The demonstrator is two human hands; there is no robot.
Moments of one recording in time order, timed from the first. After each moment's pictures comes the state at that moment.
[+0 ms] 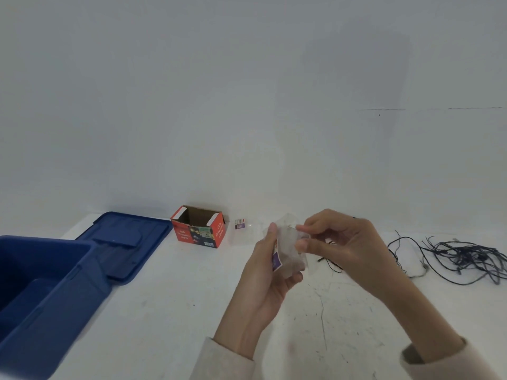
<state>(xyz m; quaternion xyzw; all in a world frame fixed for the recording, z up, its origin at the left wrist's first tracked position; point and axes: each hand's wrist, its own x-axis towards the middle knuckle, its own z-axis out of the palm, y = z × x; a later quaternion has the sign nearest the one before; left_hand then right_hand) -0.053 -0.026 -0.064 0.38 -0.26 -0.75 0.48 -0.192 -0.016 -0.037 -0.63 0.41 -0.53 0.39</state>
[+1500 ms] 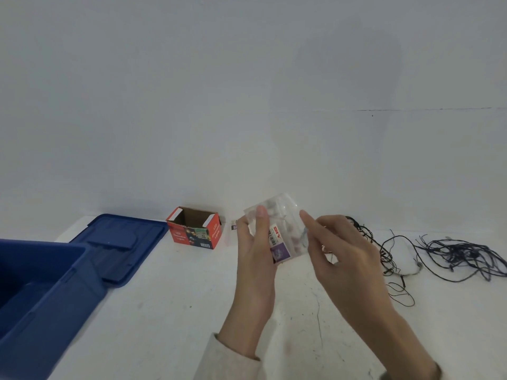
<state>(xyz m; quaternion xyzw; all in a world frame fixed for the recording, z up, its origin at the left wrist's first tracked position) -0.062 -0.027 -0.051 0.37 -0.37 -0.60 0.60 -0.175 -0.006 -0.067 -0.68 0.51 -0.52 -0.10</state>
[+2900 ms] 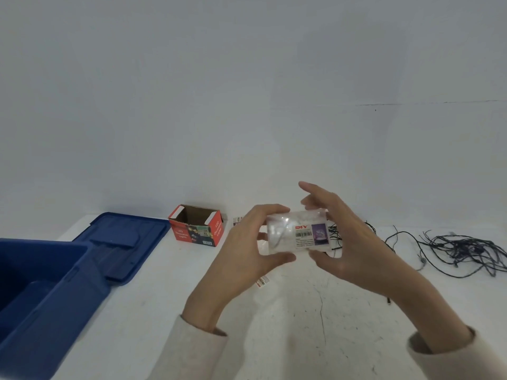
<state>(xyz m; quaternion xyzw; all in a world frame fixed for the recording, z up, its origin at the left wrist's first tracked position) -0.018 -0.046 -0.051 0.41 -0.77 -0.30 0.39 -0.209 -0.020 -0.044 -0.79 0.44 -0.38 0.20</state>
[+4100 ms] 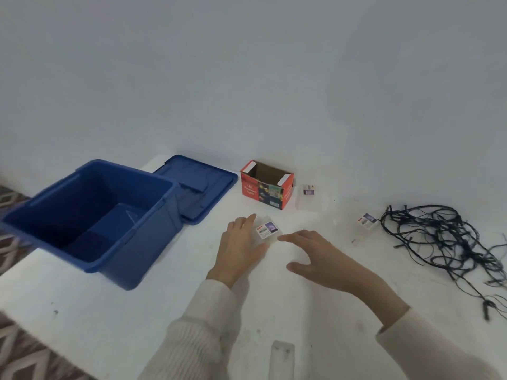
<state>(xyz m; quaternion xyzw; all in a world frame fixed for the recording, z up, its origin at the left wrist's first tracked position) 0.109 -0.081 -0.183 0.72 -0.65 -0.16 0.17 -0.073 -0.071 -0.146 -0.84 0.46 -0.08 0.28</state>
